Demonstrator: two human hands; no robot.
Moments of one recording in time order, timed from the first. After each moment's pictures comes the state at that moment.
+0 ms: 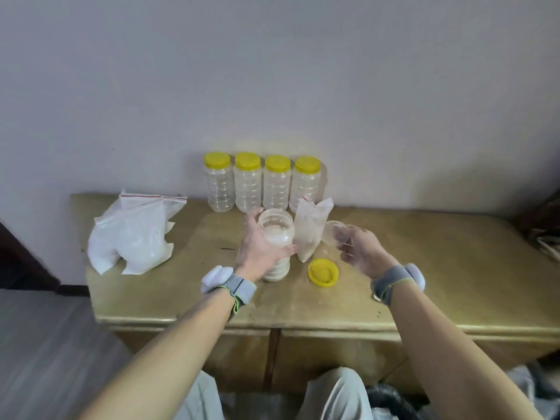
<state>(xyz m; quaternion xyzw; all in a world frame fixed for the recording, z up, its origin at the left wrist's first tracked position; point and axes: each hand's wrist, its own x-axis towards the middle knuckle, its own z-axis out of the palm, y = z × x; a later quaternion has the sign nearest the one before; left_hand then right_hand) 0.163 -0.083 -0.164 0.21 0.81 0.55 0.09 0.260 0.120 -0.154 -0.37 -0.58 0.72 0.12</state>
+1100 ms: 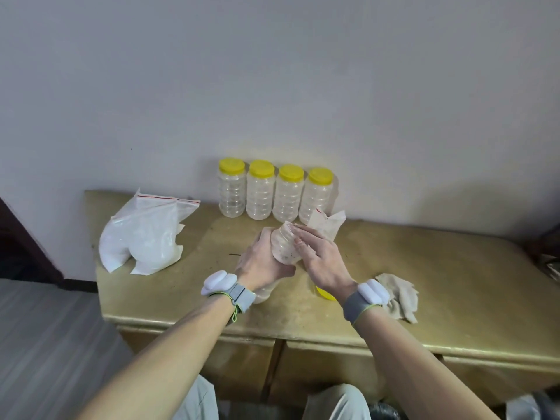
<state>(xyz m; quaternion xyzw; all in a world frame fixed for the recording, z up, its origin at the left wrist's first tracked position) 0.156 -0.100 -0.157 0.25 0.88 0.39 0.11 0.237 0.034 -0.151 -0.09 -0.87 0.45 0.19</state>
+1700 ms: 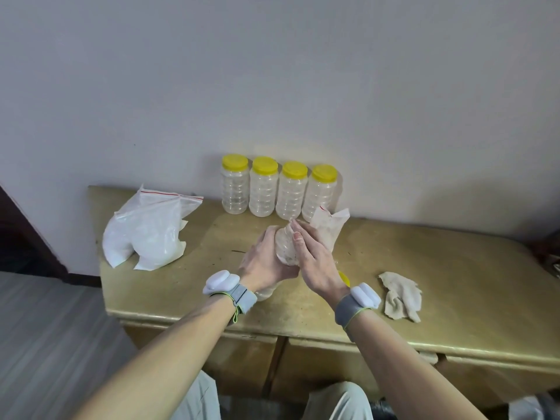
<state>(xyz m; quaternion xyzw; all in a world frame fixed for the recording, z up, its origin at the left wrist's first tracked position) 0.160 -0.104 -0.161 0.26 0.87 0.40 0.11 0.231 0.013 -0.160 -0.10 -0.85 0.47 0.21</state>
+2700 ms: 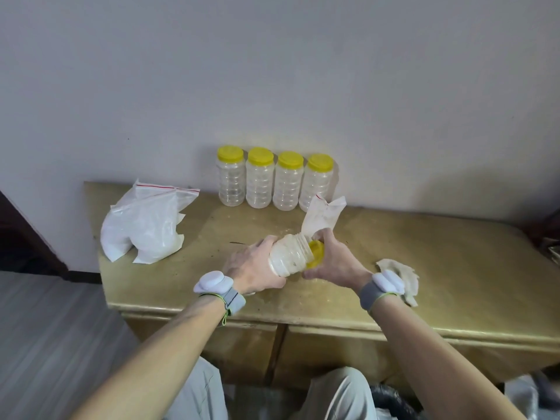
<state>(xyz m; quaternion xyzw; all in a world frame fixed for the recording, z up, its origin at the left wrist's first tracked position) 0.161 -0.126 -0.180 0.33 0.92 0.19 0.08 0.255 0.060 -0.167 -0.20 -0.92 0.35 0.00</state>
